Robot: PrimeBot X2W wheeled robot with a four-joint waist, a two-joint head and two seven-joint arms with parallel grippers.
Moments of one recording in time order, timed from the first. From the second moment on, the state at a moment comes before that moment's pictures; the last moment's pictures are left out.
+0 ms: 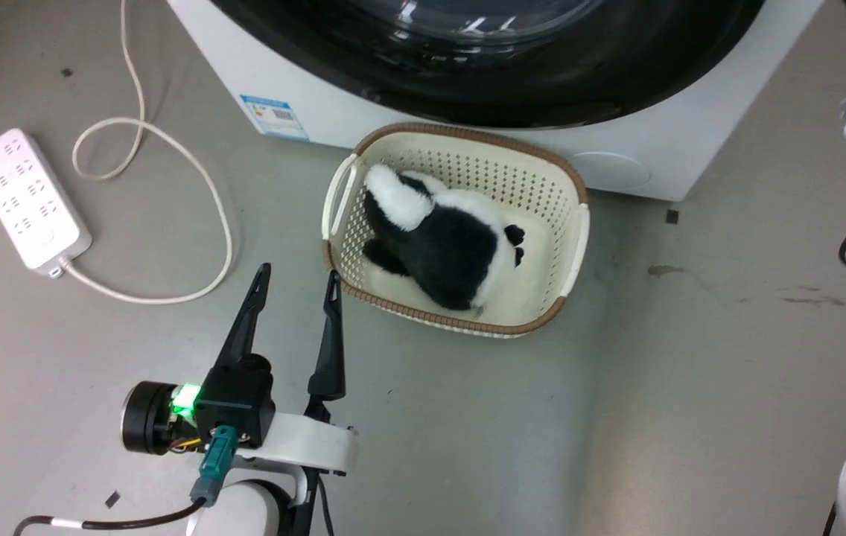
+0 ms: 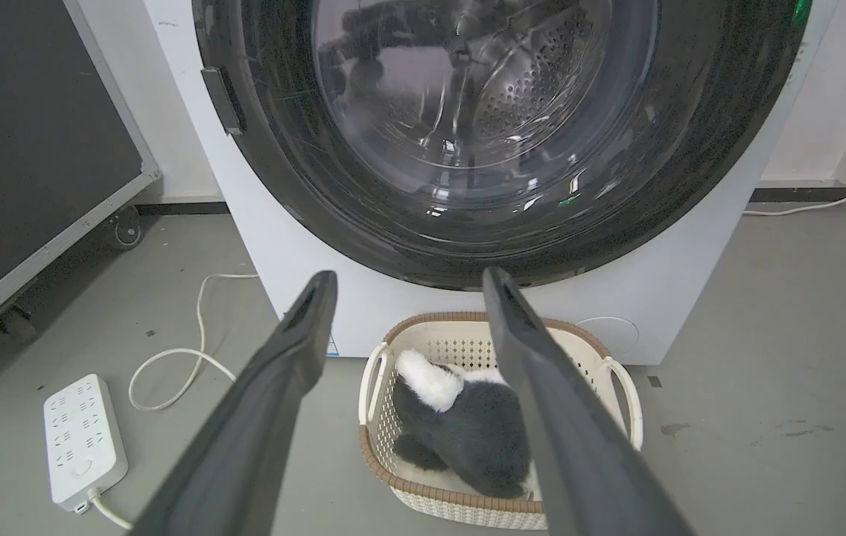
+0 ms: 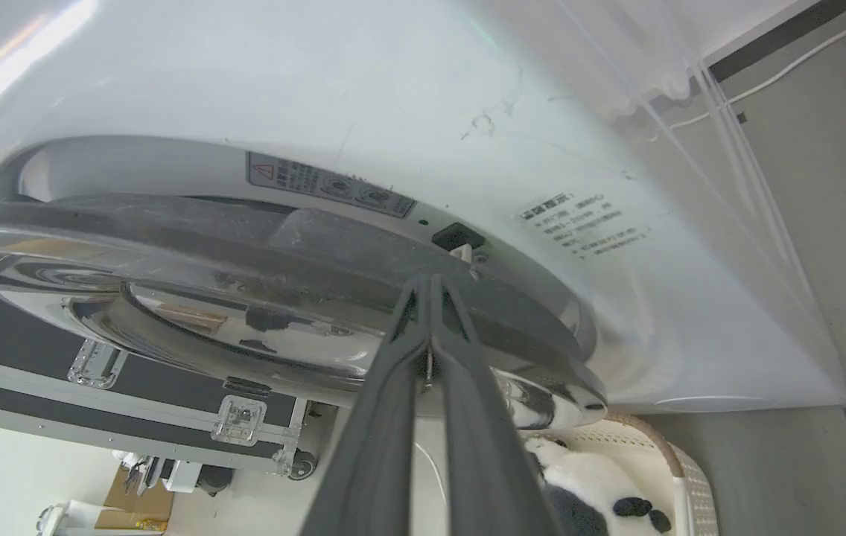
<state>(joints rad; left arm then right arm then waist) -0.16 0.05 -0.20 -0.03 -0.03 0.10 -0.19 -1.08 -0.10 -0.39 0.65 0.66 0.13 0.45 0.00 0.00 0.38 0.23</state>
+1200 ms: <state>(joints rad) -0.20 0.05 -0.25 0.00 -0.04 0.16 -0.26 -1.28 -0.15 -0.60 1.08 0.82 0.13 0.86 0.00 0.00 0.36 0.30</state>
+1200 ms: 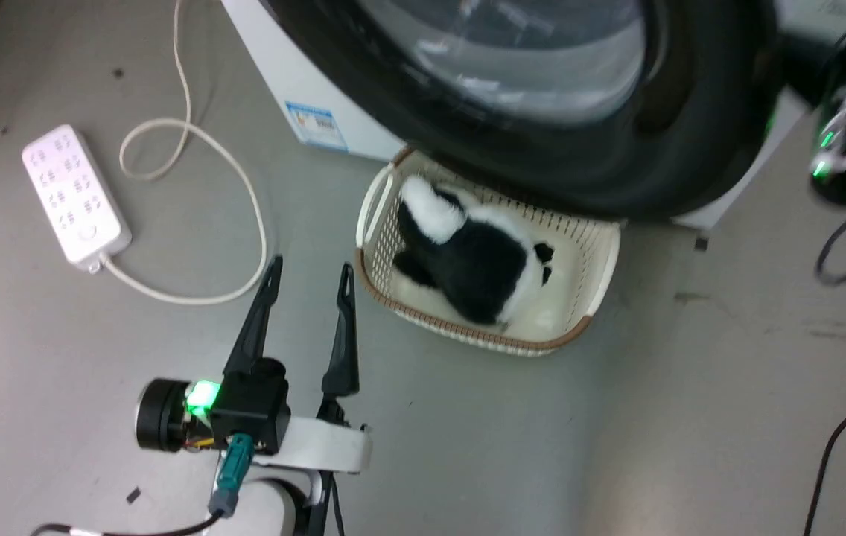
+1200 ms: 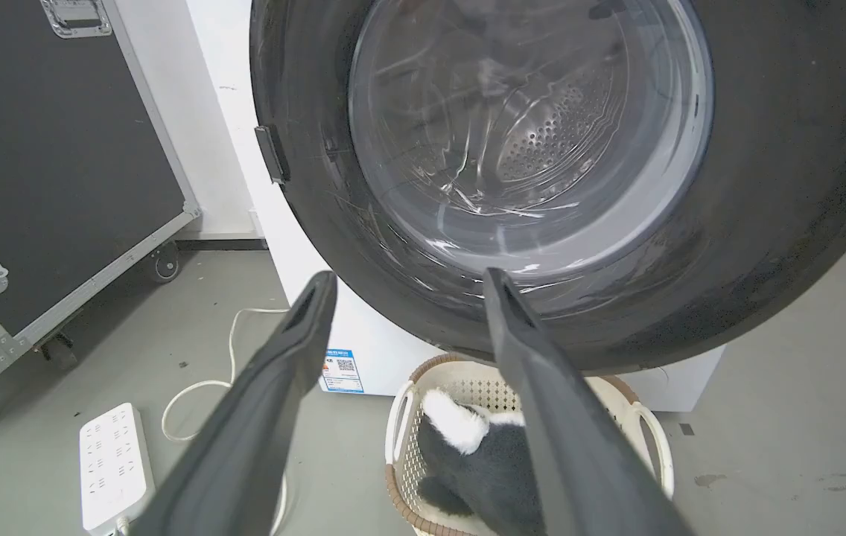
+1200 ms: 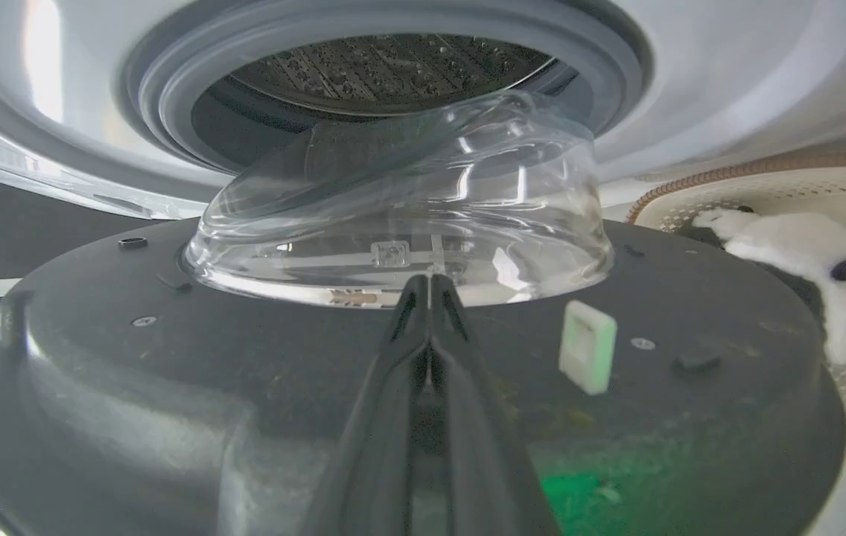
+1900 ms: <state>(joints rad) -0.05 0.08 -0.26 0.05 -0.04 0.12 -0.26 -0.79 -0.06 -0.08 0.86 1.39 0.13 0.96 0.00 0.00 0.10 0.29</state>
